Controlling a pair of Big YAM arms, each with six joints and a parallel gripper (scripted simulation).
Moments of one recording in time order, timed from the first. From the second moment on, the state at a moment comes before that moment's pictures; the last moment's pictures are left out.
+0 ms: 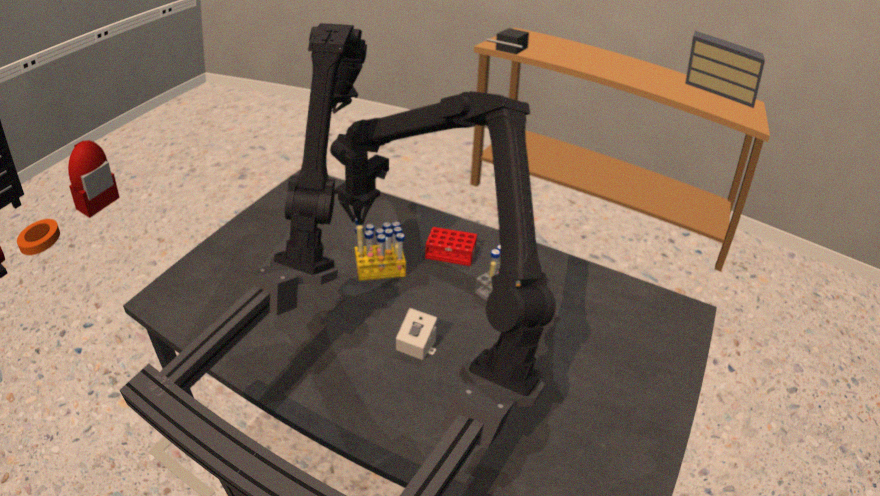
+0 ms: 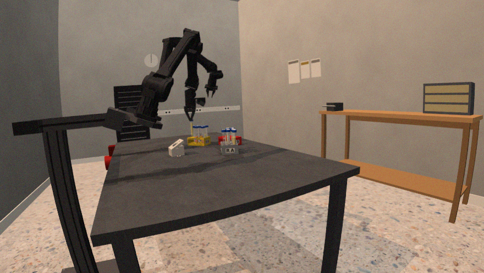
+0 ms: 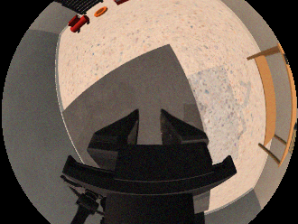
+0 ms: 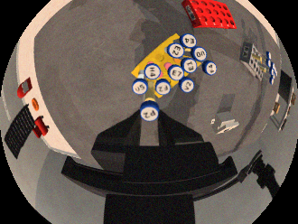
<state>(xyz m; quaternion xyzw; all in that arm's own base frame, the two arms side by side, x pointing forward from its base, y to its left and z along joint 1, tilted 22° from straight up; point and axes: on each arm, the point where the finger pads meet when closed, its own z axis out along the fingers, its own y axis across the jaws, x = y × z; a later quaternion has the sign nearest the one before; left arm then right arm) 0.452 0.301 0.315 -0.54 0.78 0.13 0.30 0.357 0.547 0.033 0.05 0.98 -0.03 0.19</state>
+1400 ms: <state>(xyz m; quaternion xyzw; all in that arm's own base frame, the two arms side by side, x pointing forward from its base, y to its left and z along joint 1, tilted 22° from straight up) 0.452 0.301 0.315 -0.54 0.78 0.13 0.30 0.360 0.544 0.020 0.05 0.98 -0.03 0.19</state>
